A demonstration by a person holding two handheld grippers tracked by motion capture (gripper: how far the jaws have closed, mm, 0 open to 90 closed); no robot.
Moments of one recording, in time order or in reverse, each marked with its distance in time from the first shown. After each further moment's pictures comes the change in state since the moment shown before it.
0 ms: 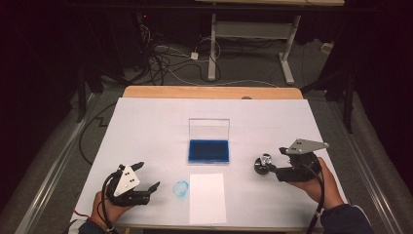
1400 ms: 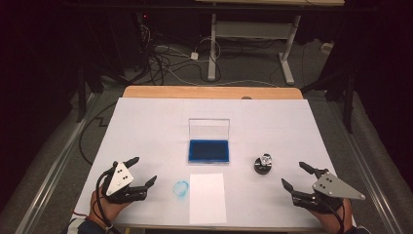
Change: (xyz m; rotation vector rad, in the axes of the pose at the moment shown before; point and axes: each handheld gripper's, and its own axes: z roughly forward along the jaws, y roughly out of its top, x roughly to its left) left arm 0.007 0.005 -0.010 -0.096 0.057 -0.027; right arm 0.027 -0.078 -0.041 -0.334 -0.173 -0.044
